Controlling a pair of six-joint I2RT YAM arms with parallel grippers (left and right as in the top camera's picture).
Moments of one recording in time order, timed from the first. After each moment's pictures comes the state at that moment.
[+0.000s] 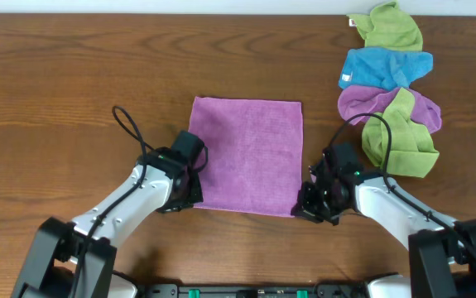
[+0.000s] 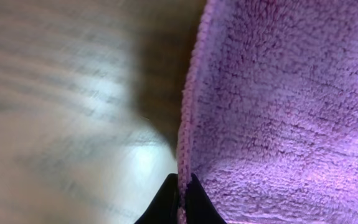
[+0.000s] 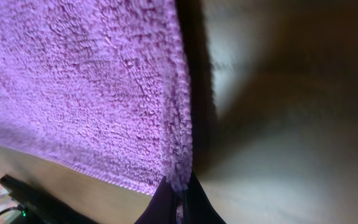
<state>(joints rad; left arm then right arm) -0.44 1.54 0.80 -0.78 0.04 -0.65 0.25 1.53 0.61 -0.59 -0.52 0.57</state>
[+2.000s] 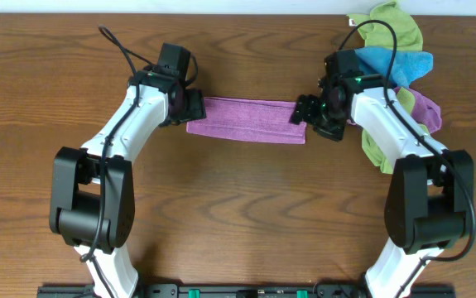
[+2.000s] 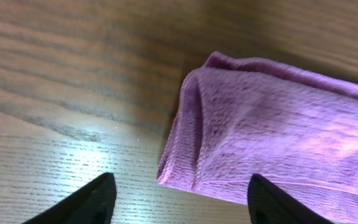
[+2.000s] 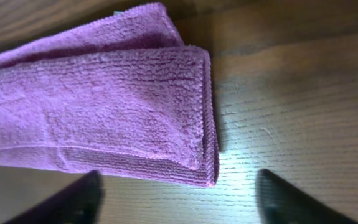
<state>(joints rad) -0.24 1.95 1.45 -0.74 0.06 -0.40 0.16 1.94 1.40 -0.80 -0.26 0.52</state>
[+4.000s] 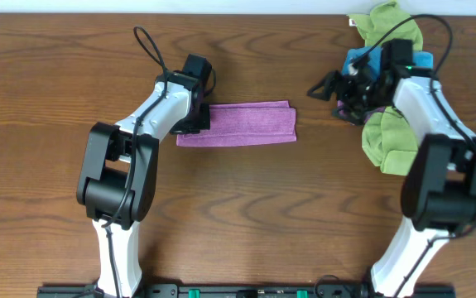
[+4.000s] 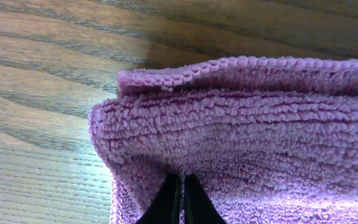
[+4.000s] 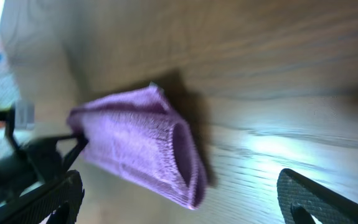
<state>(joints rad) -0.31 2.14 1.52 -0.84 -0.07 -0.38 -0.08 2.08 1.50 -0.75 -0.73 0.32</state>
